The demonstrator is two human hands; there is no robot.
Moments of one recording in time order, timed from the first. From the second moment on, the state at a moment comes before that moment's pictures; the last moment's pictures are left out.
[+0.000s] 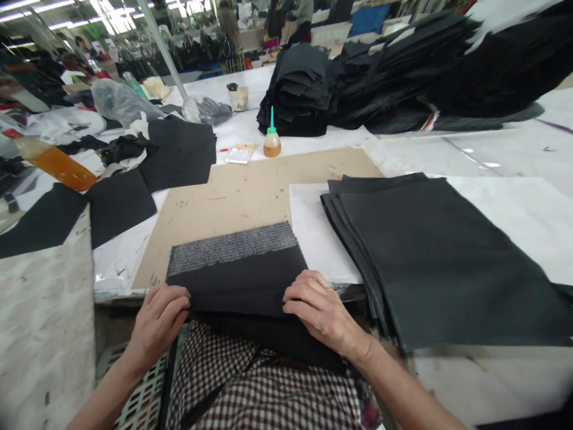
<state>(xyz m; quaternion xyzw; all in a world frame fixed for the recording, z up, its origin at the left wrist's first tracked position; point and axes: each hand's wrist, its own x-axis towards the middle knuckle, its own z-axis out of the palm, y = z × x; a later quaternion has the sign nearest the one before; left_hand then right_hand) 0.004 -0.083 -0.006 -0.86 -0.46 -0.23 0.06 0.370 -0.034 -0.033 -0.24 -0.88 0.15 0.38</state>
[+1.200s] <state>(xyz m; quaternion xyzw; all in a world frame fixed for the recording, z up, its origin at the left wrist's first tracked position) 0.078 -0.040 0.015 -0.94 -0.33 -0.12 0.03 0.365 -0.043 -0.017 -0.25 -0.88 0.08 0.39</state>
